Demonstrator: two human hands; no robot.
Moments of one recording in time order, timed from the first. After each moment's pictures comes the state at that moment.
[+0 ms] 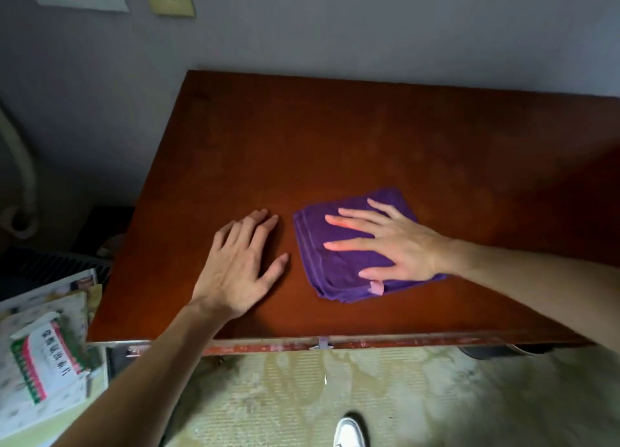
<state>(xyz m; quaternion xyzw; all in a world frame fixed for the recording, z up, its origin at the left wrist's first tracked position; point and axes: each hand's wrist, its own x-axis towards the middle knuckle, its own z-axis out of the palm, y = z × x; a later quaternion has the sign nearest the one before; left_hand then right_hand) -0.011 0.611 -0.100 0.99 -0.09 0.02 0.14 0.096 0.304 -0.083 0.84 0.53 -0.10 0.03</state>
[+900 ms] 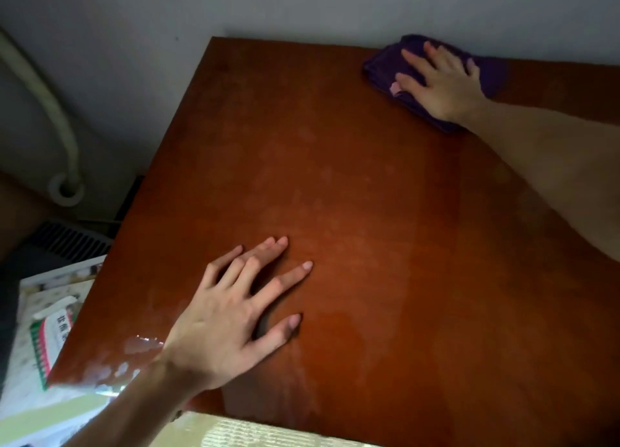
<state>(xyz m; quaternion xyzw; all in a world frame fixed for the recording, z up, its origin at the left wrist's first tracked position) -0.005 0.609 -0.098 0.99 -0.12 -0.04 0.10 0.396 0.355 -0.084 0.98 0.18 -0.05 -0.09</state>
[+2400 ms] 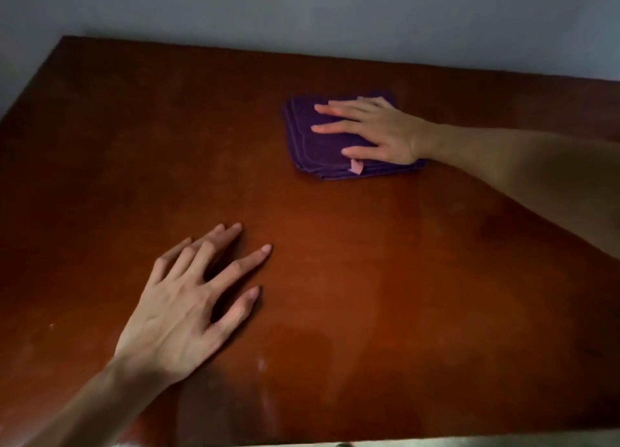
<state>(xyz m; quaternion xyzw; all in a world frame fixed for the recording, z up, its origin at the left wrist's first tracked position) 0.038 0.478 -0.098 0.99 -0.10 -0.04 0.13 0.357 0.192 -0.080 0.85 0.52 -0.05 0.03</state>
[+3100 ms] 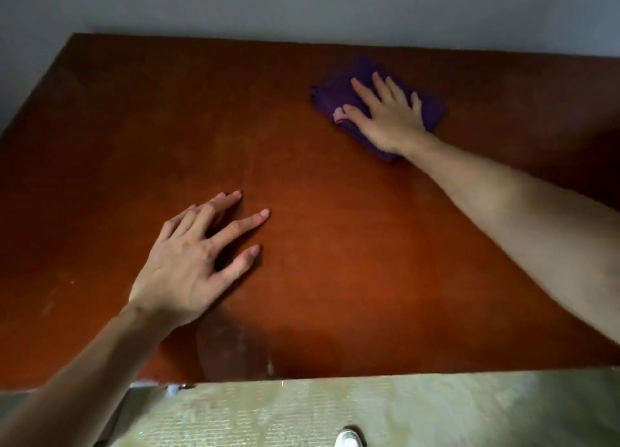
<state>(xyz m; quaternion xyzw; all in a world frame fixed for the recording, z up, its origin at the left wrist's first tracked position) 0.038 0.480 -0.102 0.99 -0.10 0.00 0.14 0.301 0.201 -0.090 0.99 0.10 -0.04 -0.09</state>
